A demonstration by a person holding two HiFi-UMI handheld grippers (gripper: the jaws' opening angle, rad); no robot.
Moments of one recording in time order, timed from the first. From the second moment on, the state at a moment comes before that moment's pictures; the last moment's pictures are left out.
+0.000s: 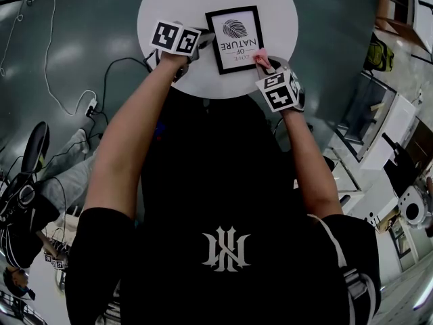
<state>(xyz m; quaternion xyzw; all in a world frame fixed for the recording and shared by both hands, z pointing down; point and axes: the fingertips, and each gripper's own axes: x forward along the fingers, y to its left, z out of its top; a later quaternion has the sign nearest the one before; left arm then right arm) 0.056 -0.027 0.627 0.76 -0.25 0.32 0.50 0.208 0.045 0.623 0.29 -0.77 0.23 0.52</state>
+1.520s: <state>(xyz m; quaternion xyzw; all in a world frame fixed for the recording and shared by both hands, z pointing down) -0.044 -0.013 0.183 0.96 -0.22 -0.01 0.17 0.044 -0.010 0.166 0.21 -0.97 0.12 -0.03</state>
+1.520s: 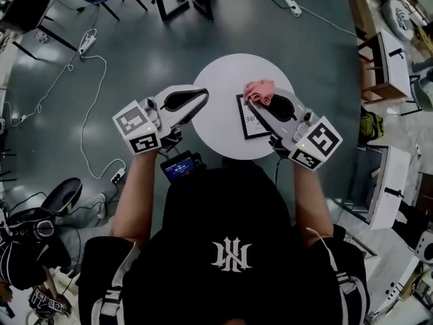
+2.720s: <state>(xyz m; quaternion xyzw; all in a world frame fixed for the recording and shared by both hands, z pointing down) -0.337 0.214 0.173 0.90 -0.37 -0.07 0.21 -0.244 0.206 0.149 -0.03 -0.98 0.17 0.04</state>
